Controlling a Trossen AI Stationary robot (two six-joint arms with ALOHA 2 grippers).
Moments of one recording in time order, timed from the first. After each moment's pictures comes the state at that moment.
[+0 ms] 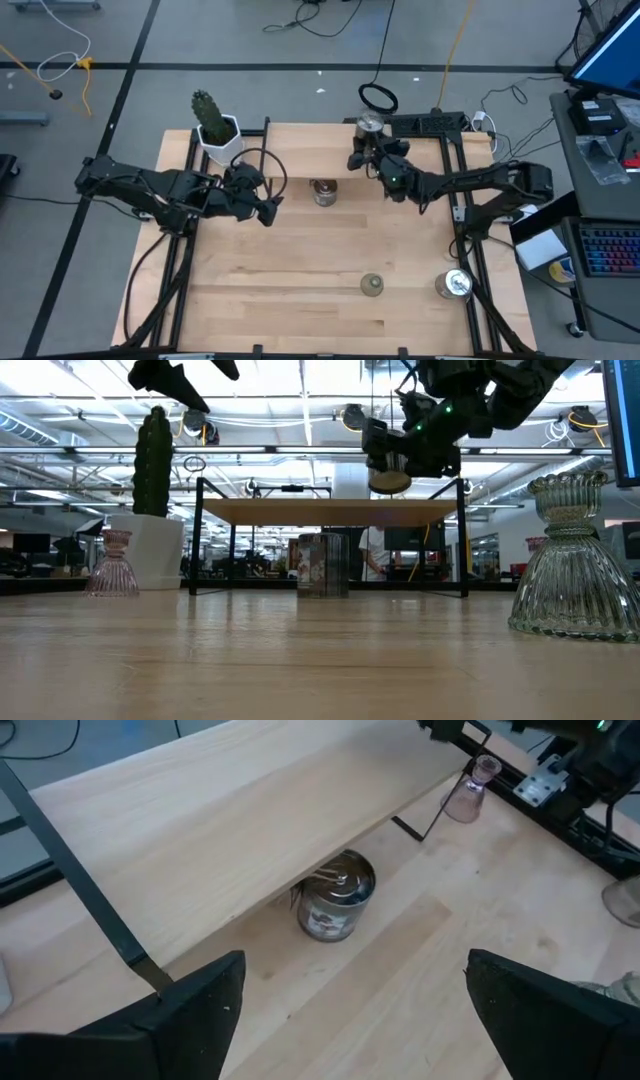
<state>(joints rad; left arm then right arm) -0.21 1.21 1.22 -0.86 -0.61 -0.86 -0.20 1.47 0.75 0.61 0.97 0.29</state>
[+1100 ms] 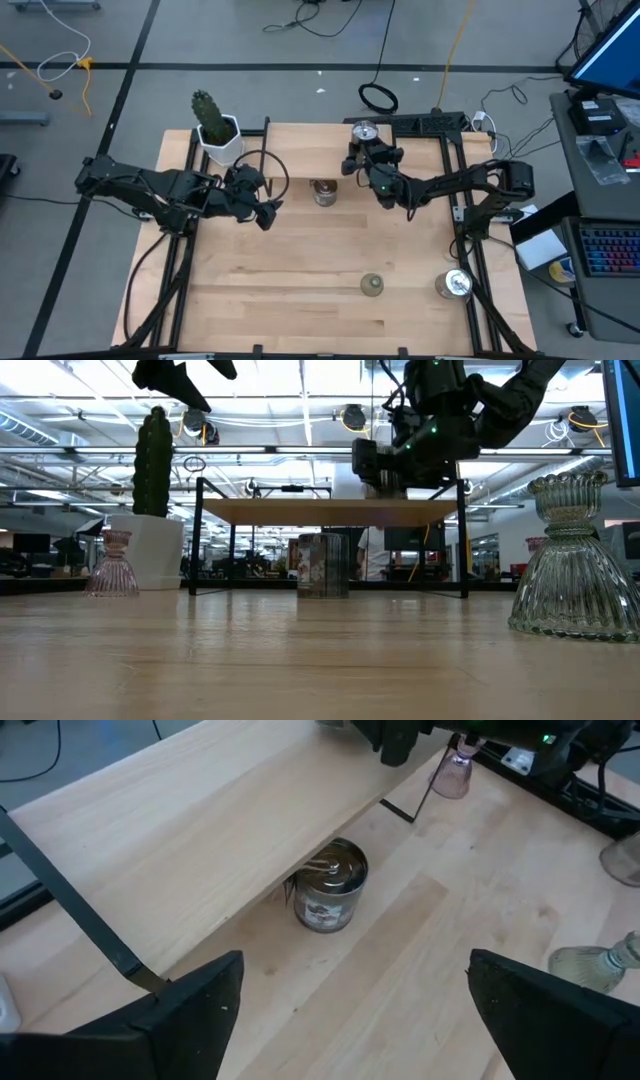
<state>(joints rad) -0.21 1.21 1.22 -0.86 -0.57 -0.76 -0.17 1.62 0.75 0.75 1.08 0.22</state>
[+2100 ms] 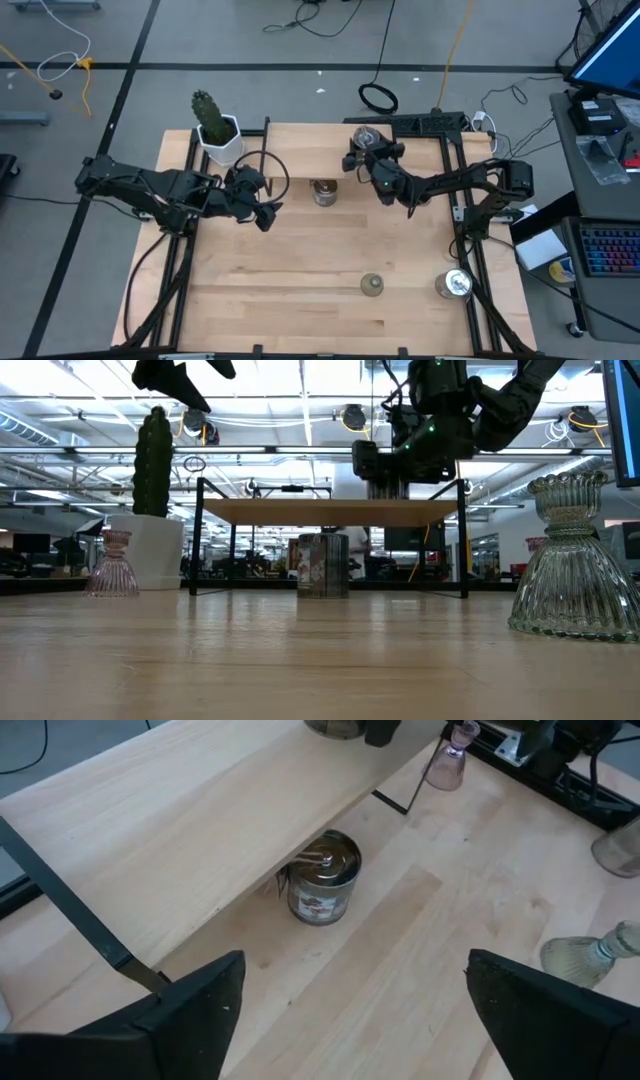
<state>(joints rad) -0.21 1.21 1.22 -0.87 -0.55 -0.76 -0.20 1.62 0.75 0.83 1.08 0.06</state>
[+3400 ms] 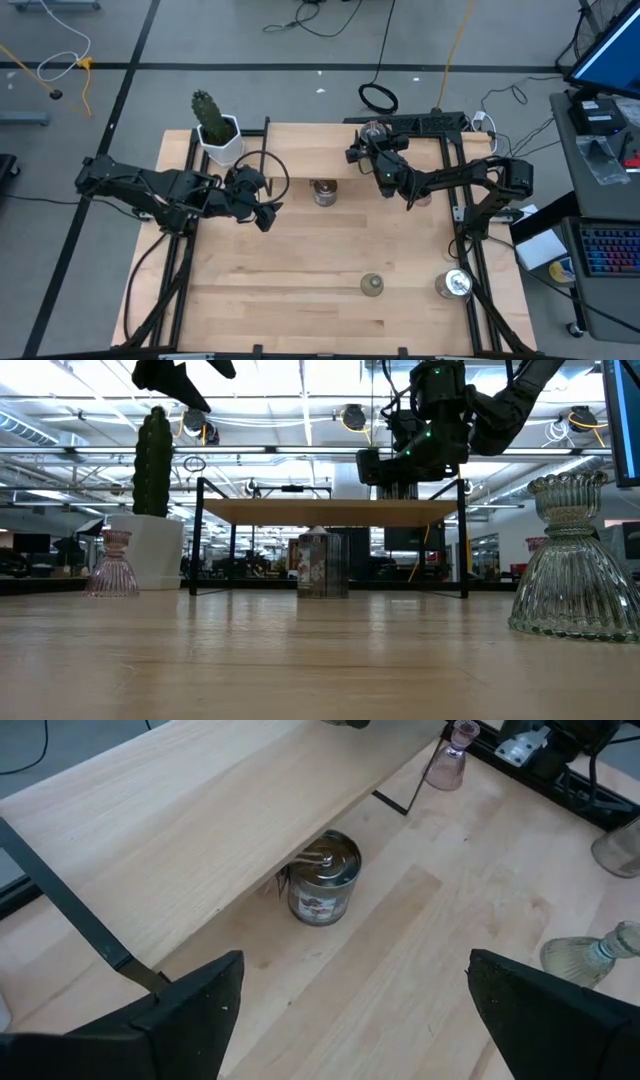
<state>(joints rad) -0.21 1.21 1.22 -0.87 -0.55 -0.76 -0.27 1.62 0.75 0.87 1.07 -0.07</state>
